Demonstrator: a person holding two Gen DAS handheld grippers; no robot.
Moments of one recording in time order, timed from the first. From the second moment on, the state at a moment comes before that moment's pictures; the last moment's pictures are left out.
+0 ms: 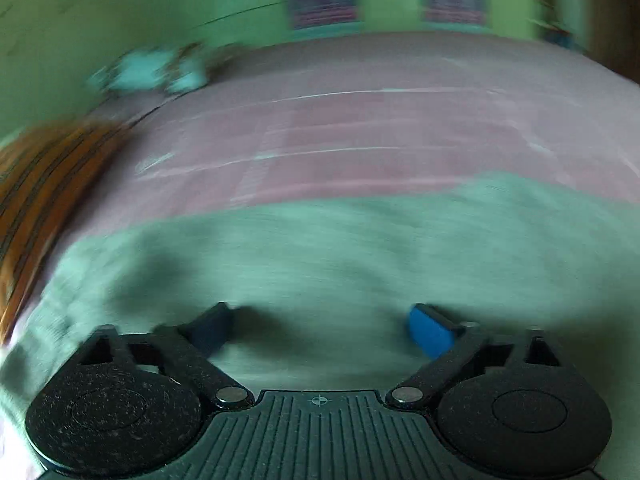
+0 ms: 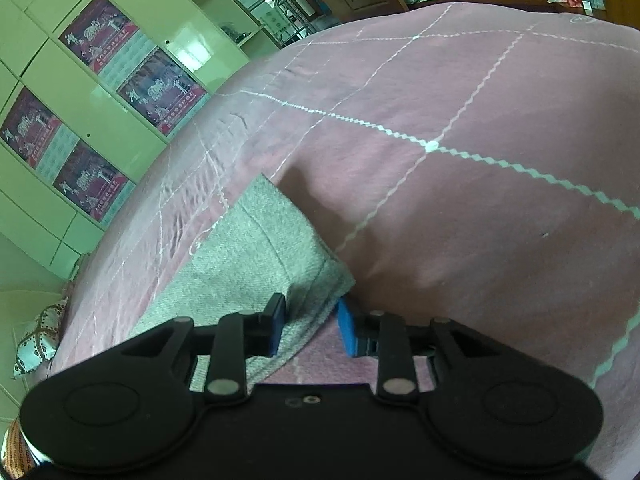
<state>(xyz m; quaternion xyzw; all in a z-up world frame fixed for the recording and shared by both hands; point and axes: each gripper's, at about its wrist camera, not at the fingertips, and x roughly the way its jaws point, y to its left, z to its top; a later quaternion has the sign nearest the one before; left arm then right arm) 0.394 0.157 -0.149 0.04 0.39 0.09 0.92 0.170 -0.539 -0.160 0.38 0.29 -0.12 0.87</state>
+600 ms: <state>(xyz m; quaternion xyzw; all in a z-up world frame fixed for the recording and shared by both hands) 0.312 0.081 -0.098 0.00 0.36 0.06 0.93 0.153 -0.536 -0.157 0.41 0.27 -0.11 0.86</state>
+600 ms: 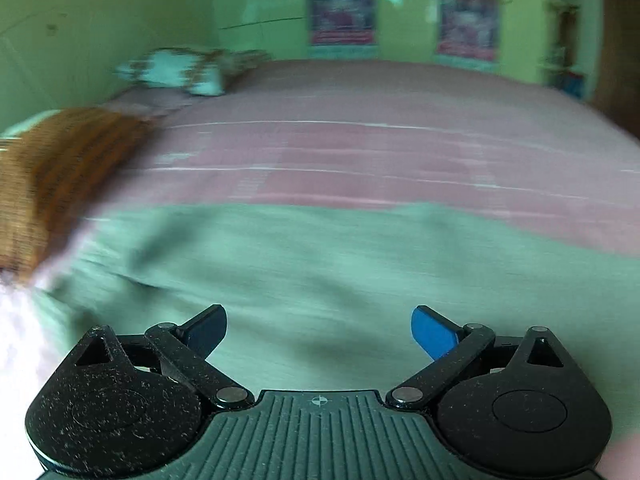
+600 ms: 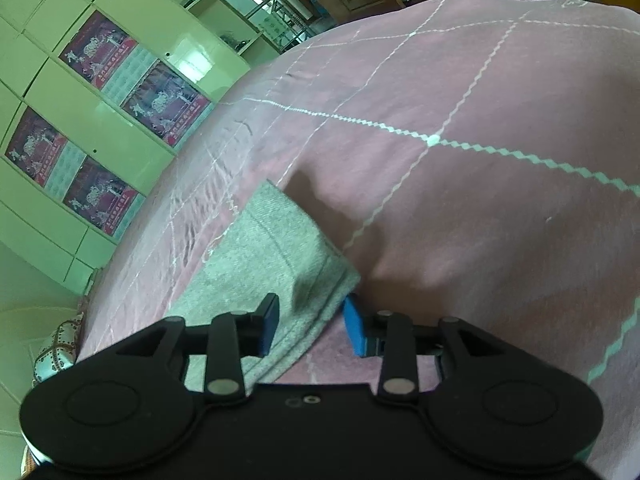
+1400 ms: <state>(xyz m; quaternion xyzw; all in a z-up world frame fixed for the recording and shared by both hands) 0.271 -0.191 -0.133 0.03 0.41 -0.07 0.91 0.135 -0.541 -0.167 0.49 0.22 -0.08 0.84</state>
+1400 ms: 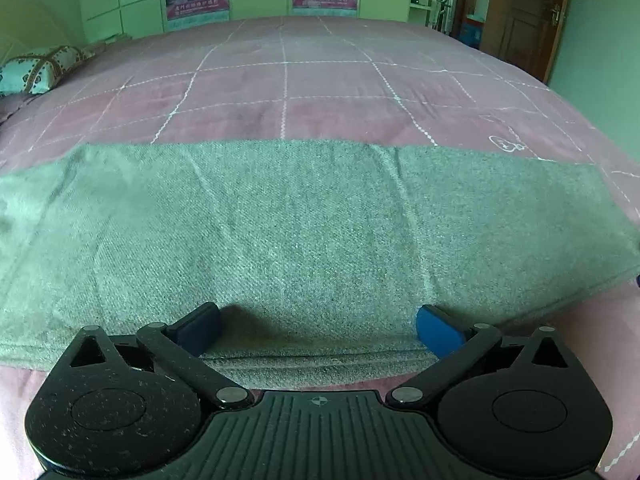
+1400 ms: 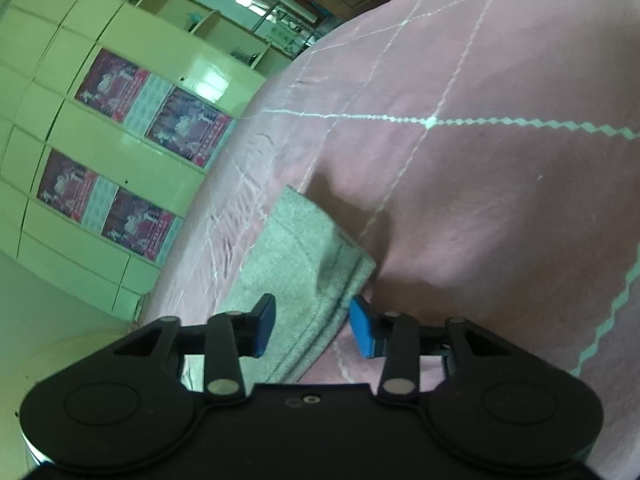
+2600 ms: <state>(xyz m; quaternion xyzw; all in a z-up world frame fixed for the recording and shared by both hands) 0.265 -0.116 -0.119 0.01 0.37 -0.06 0.93 0.172 -0.523 -0.144 0.41 0.28 -0.12 0.86</state>
